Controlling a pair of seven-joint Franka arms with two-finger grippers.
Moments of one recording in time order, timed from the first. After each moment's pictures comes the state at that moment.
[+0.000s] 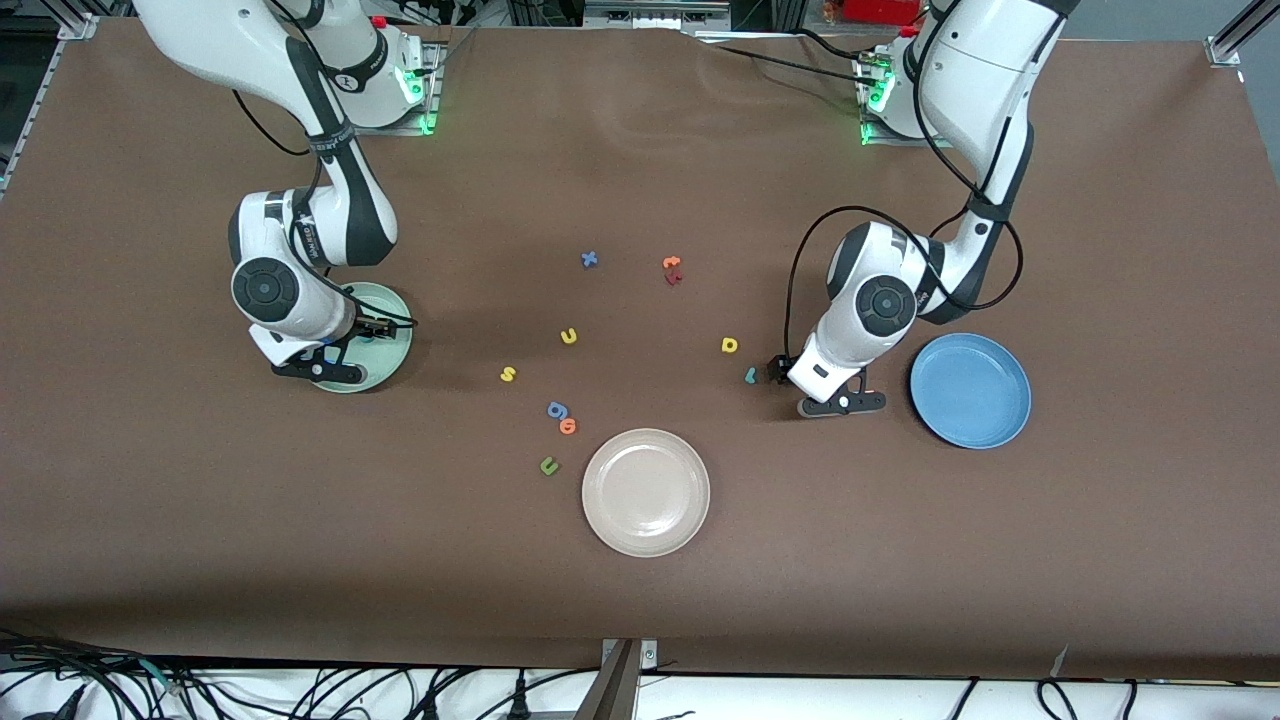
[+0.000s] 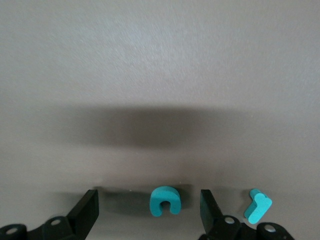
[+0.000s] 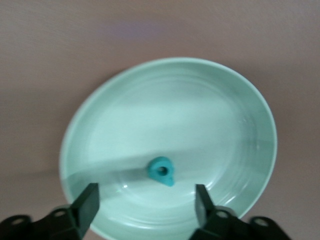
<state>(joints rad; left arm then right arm) -0.42 0.59 0.01 -1.95 -0.14 2.49 -0.41 0.48 0.38 -0.29 -2.11 0.01 2.26 0.27</state>
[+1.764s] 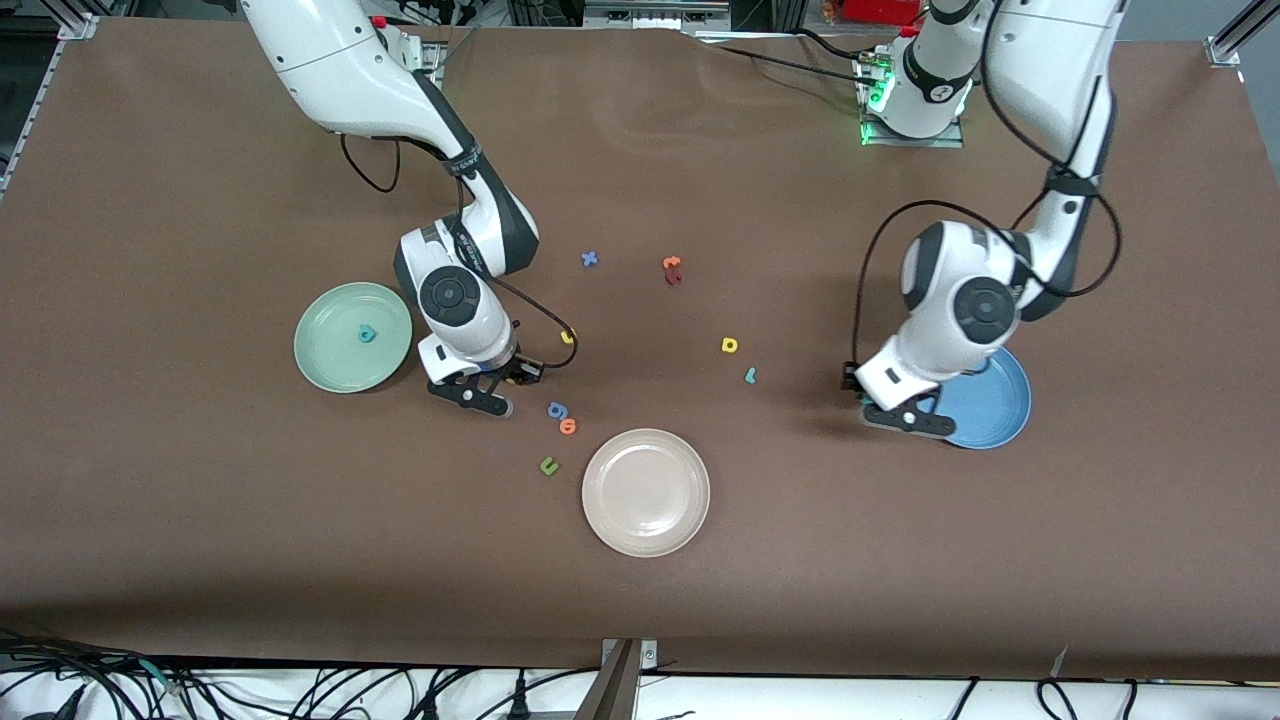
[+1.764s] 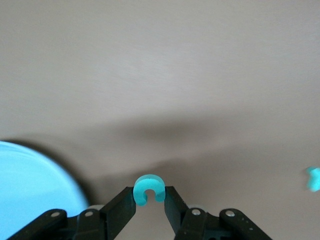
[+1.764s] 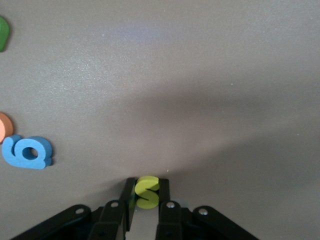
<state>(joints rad) -0.35 0.47 0.15 -1.93 -0.14 2.39 0.12 0.53 0.66 -0.03 -1.80 0.02 2.45 0.80</state>
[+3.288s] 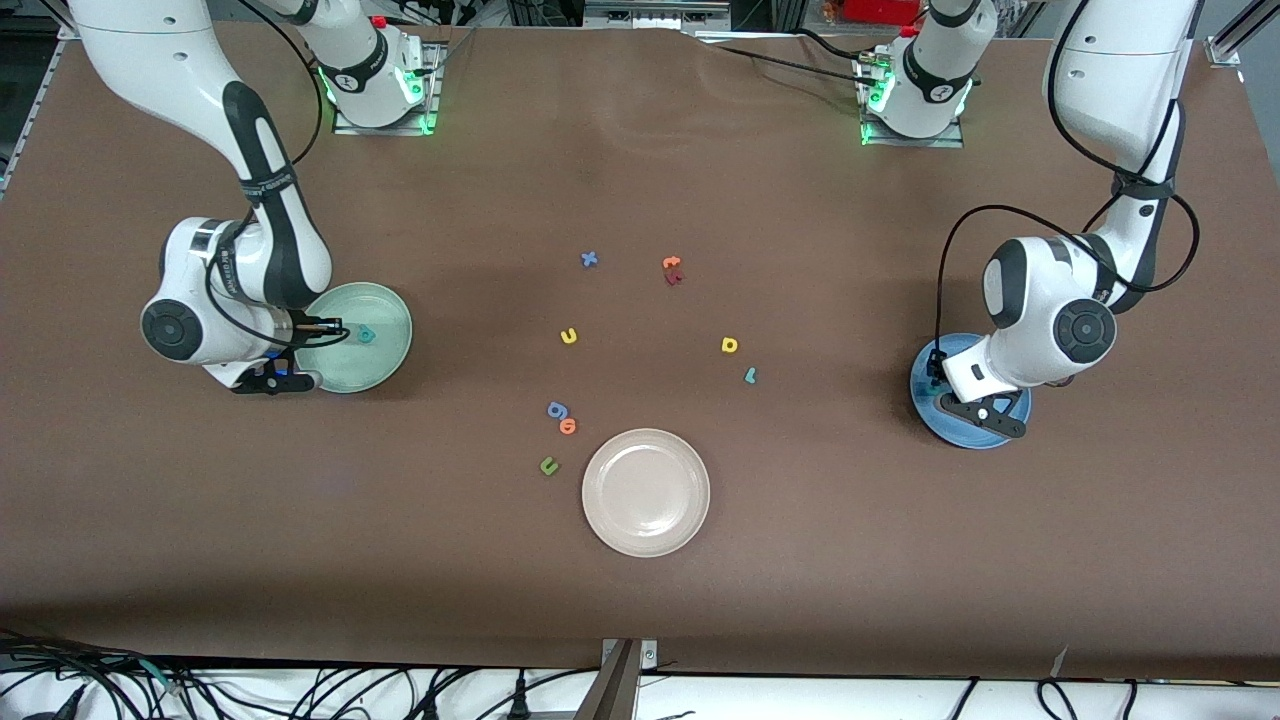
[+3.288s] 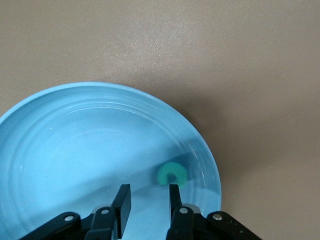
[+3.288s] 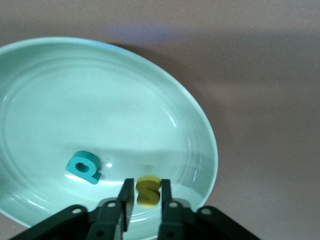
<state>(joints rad) -0.23 0.50 0.20 -2.02 -0.14 2.38 0.44 0.31 0.48 -0.32 -2.03 0.16 2.12 -0.15</state>
